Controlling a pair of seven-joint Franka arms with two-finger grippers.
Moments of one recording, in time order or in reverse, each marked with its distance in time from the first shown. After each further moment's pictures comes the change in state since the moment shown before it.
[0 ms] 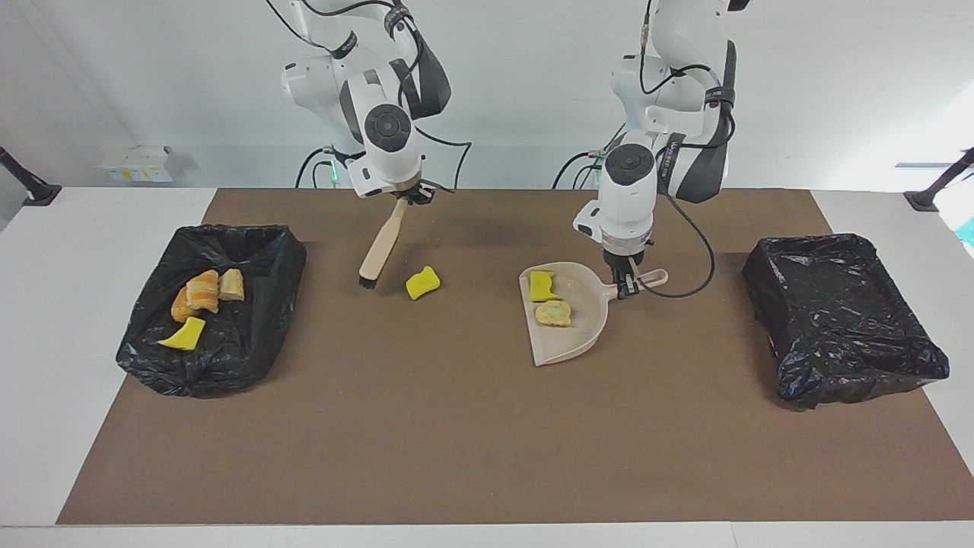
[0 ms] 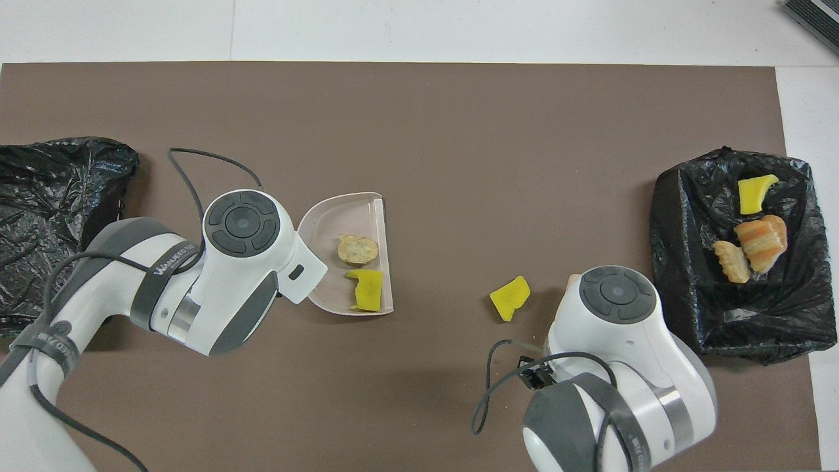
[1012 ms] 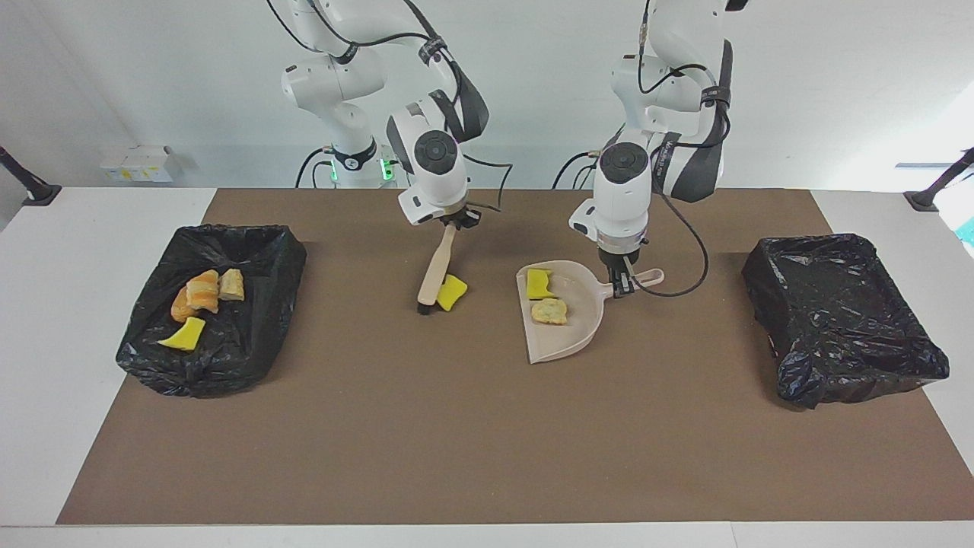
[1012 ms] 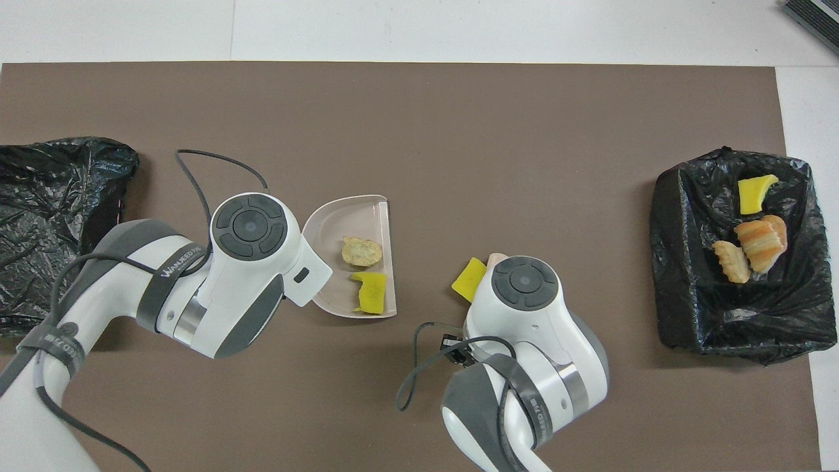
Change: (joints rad) left arm -0.013 0.000 0.000 -0.001 0.000 0.000 0.001; right arm 0.141 0.263 0.014 0.175 0.085 0.225 0.002
